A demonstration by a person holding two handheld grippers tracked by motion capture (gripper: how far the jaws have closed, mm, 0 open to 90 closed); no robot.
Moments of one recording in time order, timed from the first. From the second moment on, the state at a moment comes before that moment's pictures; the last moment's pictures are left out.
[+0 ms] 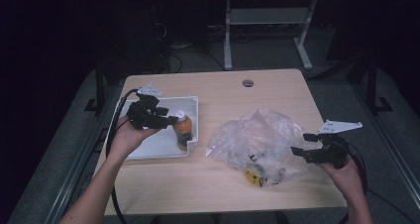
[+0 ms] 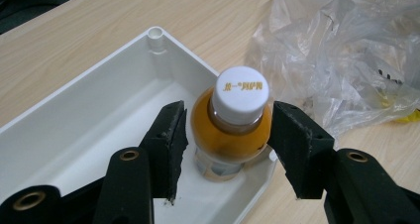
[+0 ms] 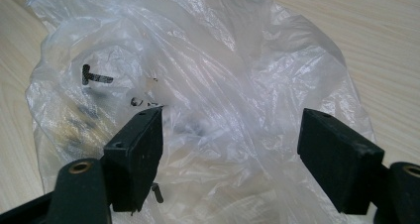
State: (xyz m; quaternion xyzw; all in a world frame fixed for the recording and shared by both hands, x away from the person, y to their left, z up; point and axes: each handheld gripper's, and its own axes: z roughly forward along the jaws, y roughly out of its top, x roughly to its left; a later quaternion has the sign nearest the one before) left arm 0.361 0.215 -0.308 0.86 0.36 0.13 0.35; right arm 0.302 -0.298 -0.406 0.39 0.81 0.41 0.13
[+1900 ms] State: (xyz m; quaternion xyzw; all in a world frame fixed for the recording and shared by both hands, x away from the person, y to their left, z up) left arm 0.340 0.256 -0.350 0.84 0.39 0.12 0.37; right arm 0.300 -0.299 -0.407 0.40 0.81 0.41 0.13
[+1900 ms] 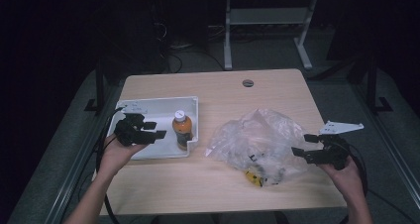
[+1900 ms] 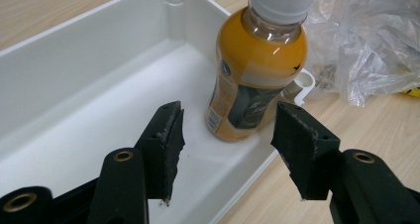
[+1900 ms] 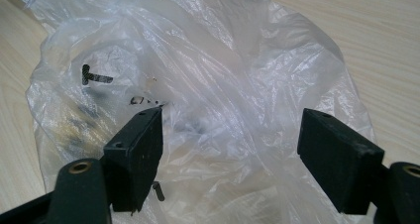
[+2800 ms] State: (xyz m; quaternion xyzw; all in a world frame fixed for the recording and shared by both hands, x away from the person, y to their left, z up) left arm 0.325 0.269 -0.369 0.83 0.39 0.12 0.38; right arm 0.297 -0.298 -0.408 0.40 0.81 0.41 0.13
